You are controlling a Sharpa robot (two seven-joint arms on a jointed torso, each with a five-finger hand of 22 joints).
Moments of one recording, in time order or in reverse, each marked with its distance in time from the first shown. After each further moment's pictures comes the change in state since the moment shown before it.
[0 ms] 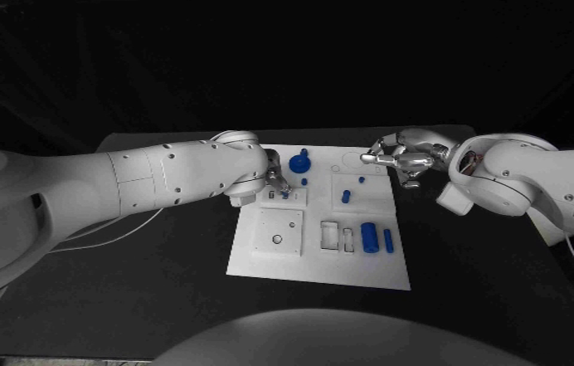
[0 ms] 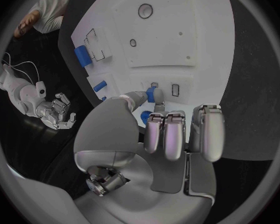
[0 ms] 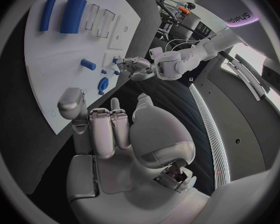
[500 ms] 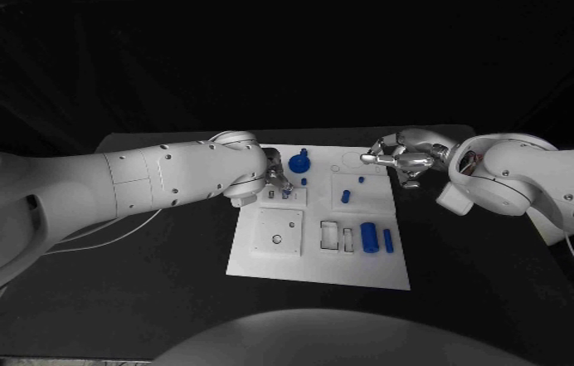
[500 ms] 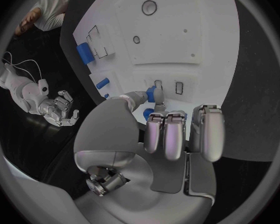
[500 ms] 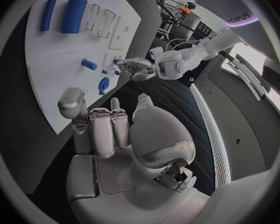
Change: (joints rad) left arm 0.001 -0.012 0.006 0.023 0.000 -0.038 0.021; left_hand 0.000 0.000 0.000 0.000 -0.004 0.002 0.002 -0.004 0.007 0.000 0.000 0.000 0.001 0.000 0.000 0.000 0.000 0.000 0.000 0.000 0.000 0.000; right arm 0.000 -0.002 0.000 0.001 0.000 0.000 -0.005; right_hand 0.000 0.000 0.000 0.000 0.000 0.000 0.000 0.000 0.000 -0.004 -0.003 0.000 0.000 0.000 0.000 0.000 0.000 0.000 -0.007 0.000 -0.005 0.000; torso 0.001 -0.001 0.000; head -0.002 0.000
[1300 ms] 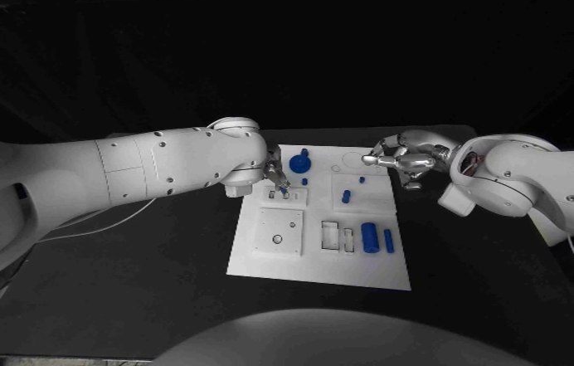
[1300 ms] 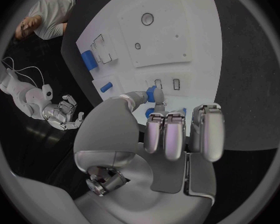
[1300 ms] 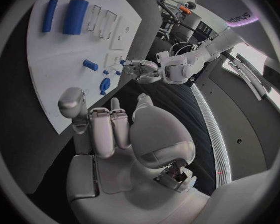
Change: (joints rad) left arm 0.050 -0.012 0.003 0.025 -0.017 0.141 -0.044; left_hand 0.004 -0.005 0.010 0.001 -0.008 0.003 0.003 0.004 0.001 0.000 0.000 0.000 0.000 0.000 0.000 0.000 0.000 0.000 0.000 0.000 0.000 0.000; right arm -0.001 -0.003 0.000 0.001 0.000 0.002 -0.010; right_hand 0.001 0.001 0.000 0.000 0.000 0.000 0.000 0.000 0.000 -0.002 0.002 -0.003 0.000 -0.003 0.004 -0.004 0.000 0.000 0.000 0.000 -0.008 0.000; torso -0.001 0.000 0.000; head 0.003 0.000
